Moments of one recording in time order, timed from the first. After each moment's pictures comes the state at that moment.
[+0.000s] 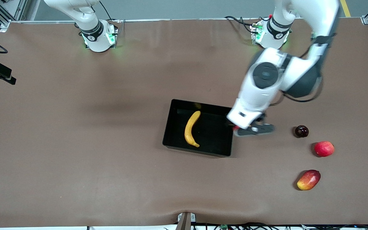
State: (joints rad) left arm -0.24 0.39 -0.22 -1.56 0.18 1.94 -0.58; right arm 0.09 0.02 -0.18 -1.47 0.02 1.47 -0.09
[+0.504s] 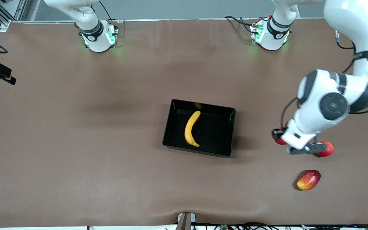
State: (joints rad) left arm 0.02 0.46 -0.22 -1.59 0.18 2.01 -0.37; right arm 0.09 0.02 -0.18 -1.47 0.02 1.47 -0.09
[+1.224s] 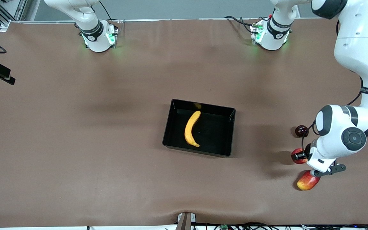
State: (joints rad) left arm 0.14 0.75 -0.18 -1.46 0.23 2.21 -0.35; right arm 0.08 0.02 -0.18 -1.47 0.03 1.47 -0.09
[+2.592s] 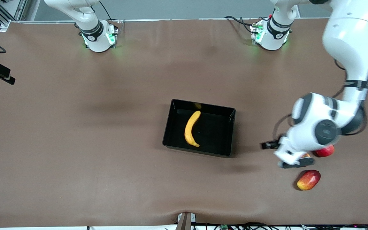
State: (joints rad) left arm 0.04 0.66 -0.43 -1.43 0.23 1.95 -0.53; right arm 0.08 0.02 -0.18 -1.47 0.03 1.47 -0.09
